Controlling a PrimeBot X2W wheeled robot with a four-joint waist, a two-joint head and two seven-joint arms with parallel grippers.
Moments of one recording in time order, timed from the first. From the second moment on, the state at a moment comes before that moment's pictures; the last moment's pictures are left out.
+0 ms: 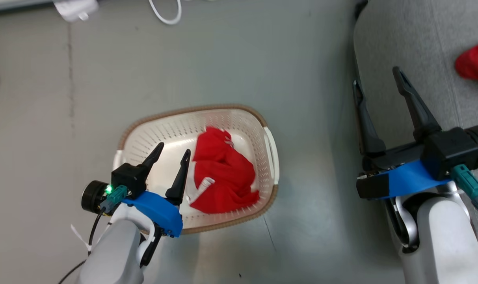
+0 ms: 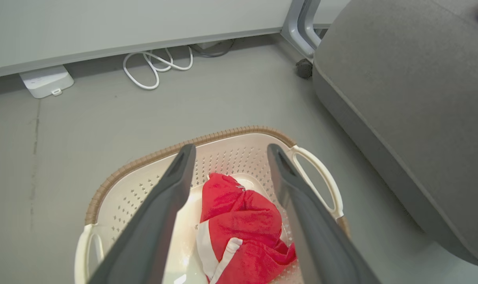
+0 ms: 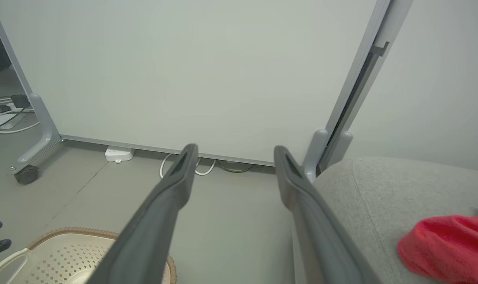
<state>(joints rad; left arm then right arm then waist) -0.52 0.09 -0.34 0.66 -0.25 -0.13 -0.26 -0.35 -0.06 0.06 -0.12 -0.10 0.13 0.01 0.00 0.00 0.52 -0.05</state>
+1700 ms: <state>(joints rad) -0.95 0.25 -0.76 1.22 -0.31 -0.13 -0.06 -0.47 -0.05 0.25 0.05 0.09 0.13 -0.18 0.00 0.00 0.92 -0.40</state>
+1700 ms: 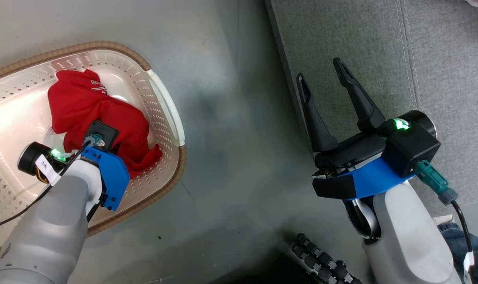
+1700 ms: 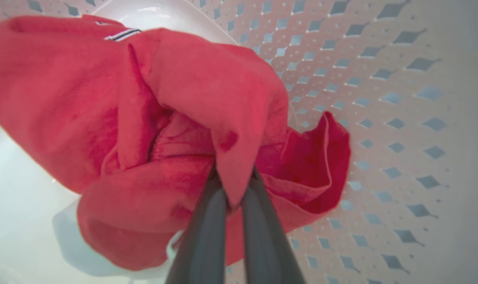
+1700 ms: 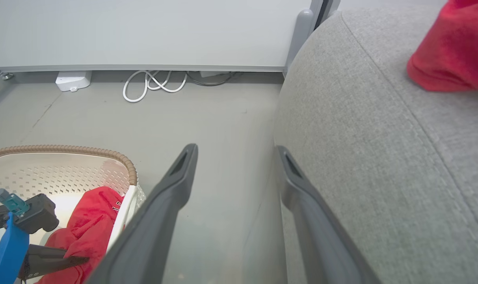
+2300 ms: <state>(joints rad) -0.90 0.20 -0.79 1.23 -0.42 -0.13 -0.11 -0.47 -0.05 0.24 0.10 0.04 0.13 -0.17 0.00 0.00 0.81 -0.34</state>
